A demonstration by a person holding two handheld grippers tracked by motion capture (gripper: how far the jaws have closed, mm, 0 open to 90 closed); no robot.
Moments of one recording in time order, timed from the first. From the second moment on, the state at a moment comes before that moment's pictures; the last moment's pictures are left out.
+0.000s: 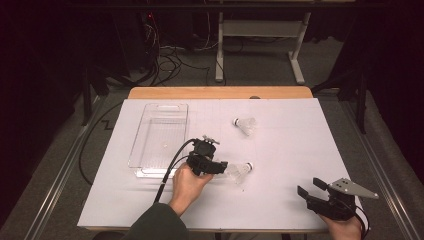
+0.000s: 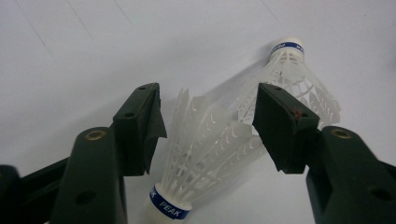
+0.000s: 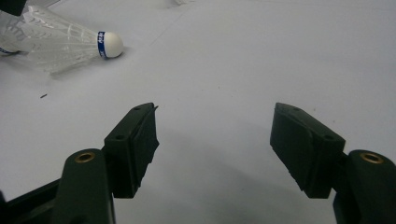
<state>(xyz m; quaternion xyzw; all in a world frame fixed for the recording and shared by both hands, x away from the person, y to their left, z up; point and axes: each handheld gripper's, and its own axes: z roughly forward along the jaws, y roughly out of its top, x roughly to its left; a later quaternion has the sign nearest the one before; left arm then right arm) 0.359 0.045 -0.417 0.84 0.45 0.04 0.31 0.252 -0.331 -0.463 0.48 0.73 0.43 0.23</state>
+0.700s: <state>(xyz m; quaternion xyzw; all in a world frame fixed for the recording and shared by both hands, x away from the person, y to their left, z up) 0.355 0.056 -0.421 0.85 0.43 0.03 0.30 0.252 -0.330 -0.463 0.48 0.73 0.43 0.23</state>
